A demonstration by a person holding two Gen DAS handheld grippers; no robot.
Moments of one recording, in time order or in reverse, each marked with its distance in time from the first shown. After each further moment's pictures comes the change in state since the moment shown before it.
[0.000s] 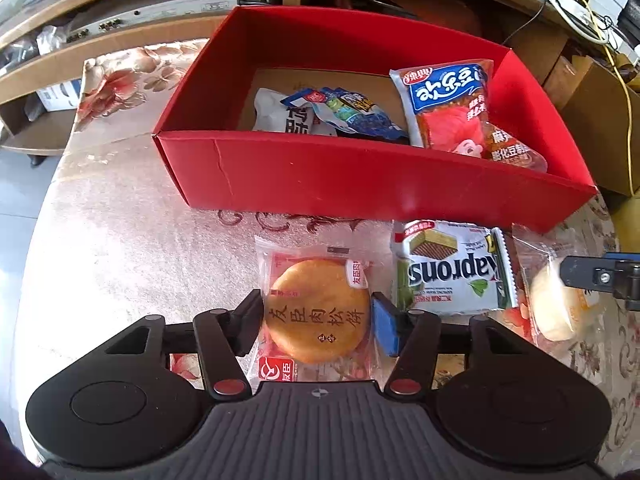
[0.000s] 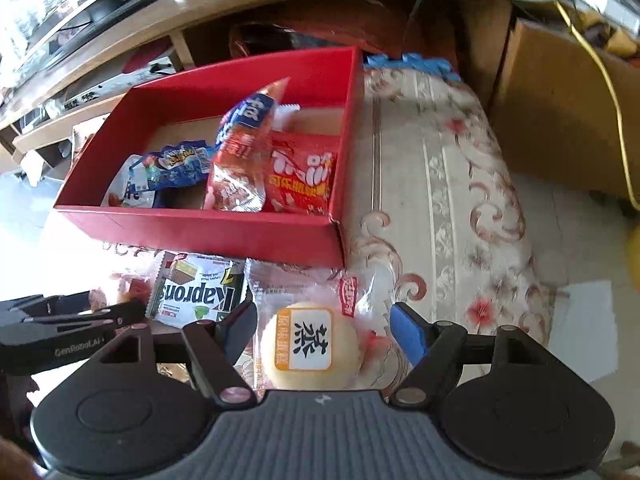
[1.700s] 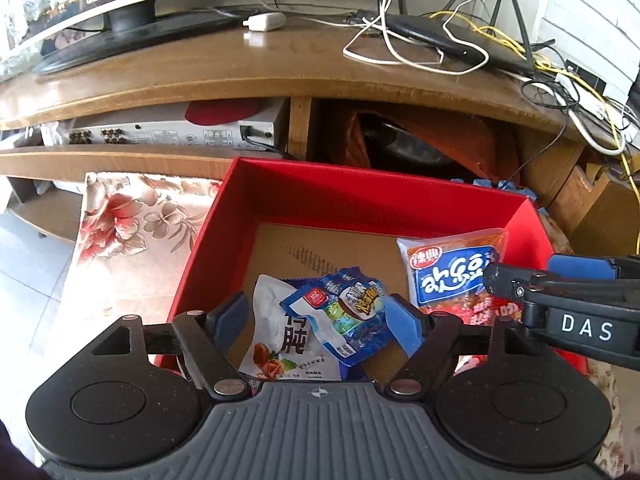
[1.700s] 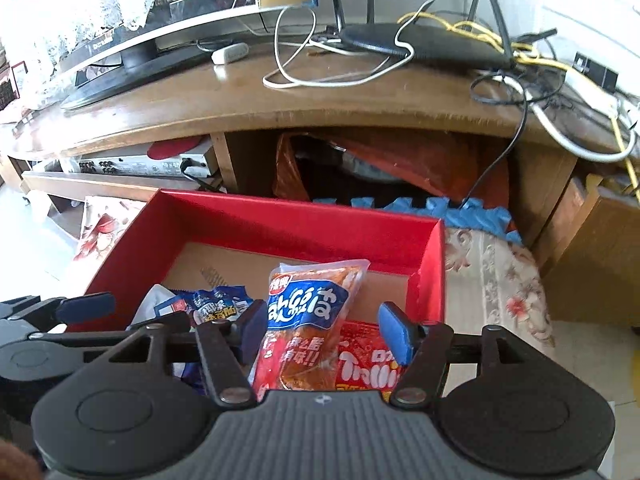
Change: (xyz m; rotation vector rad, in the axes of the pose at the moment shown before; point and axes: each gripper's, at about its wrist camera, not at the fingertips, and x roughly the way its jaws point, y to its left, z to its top) left arm -0.012 -0.005 0.088 -0.038 -0.237 0.033; right arm 0.010 0.063 0.089 -0.138 -0.252 -0.033
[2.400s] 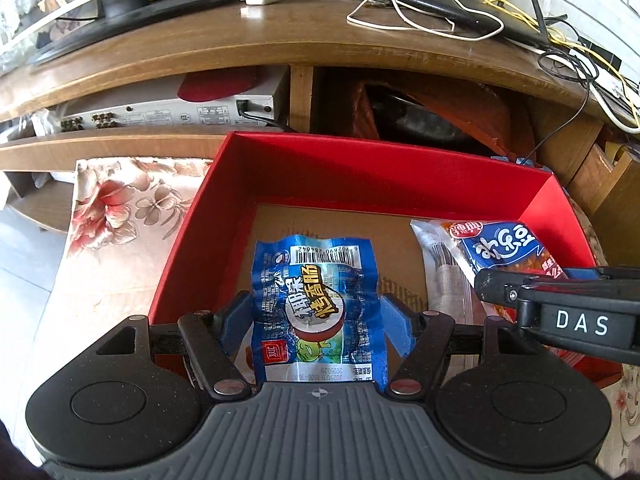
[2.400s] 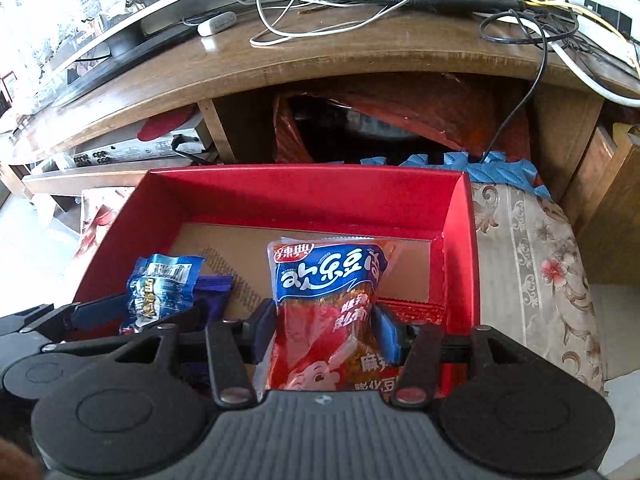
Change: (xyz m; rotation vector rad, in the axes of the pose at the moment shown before) left arm 0.029 -0.002 -0.003 0.018 0.056 0.028; right arm 0.037 -0.009 -0.004 0.080 0.104 0.070
